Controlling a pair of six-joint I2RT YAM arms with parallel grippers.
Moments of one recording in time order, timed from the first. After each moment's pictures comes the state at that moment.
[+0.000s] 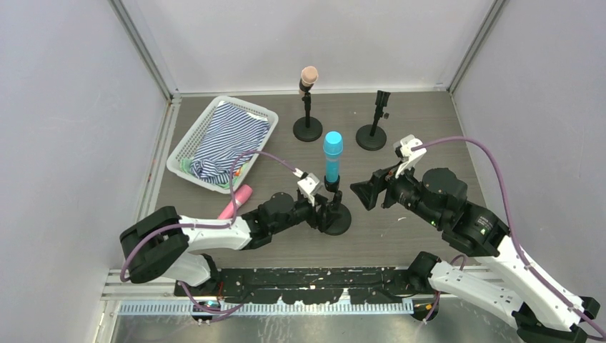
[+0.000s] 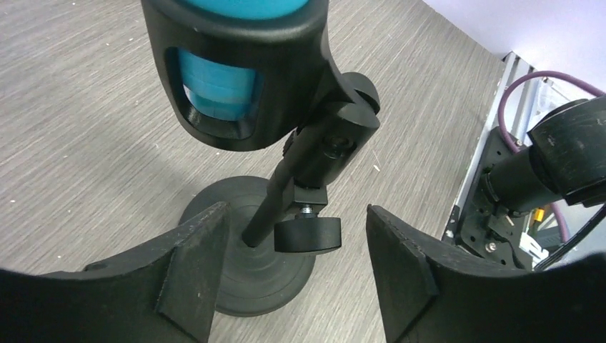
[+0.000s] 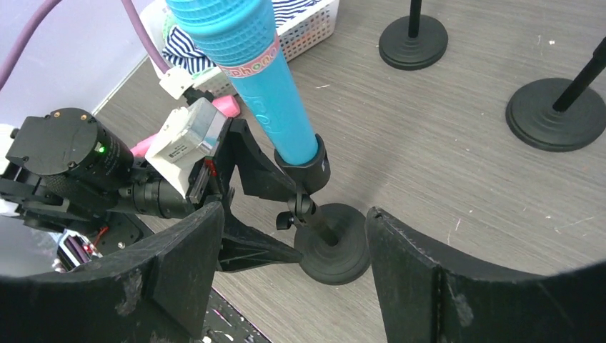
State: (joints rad) left arm -1.07 1.38 0.52 0.69 -0.02 -0.31; right arm 0.83 0.69 1.02 -0.60 0.12 0.28
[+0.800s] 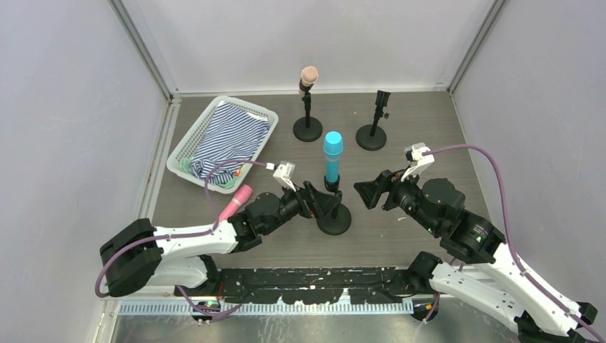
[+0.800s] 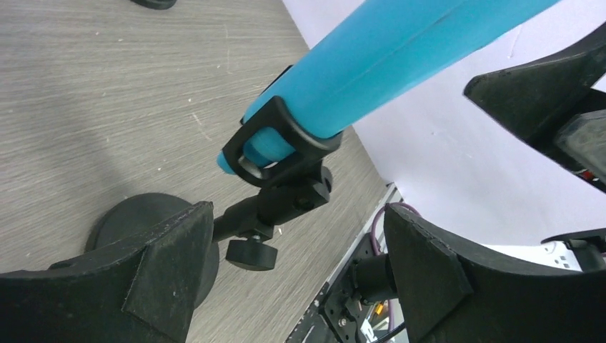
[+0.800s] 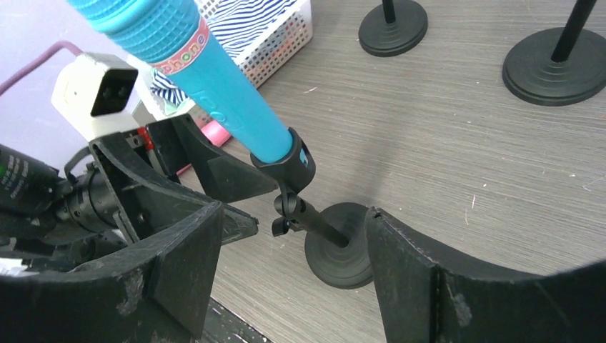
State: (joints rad) left arm -1.06 1.21 0.49 0.69 -0.17 -0.82; right arm 0.83 0.58 0.86 -0.52 0.22 0.45
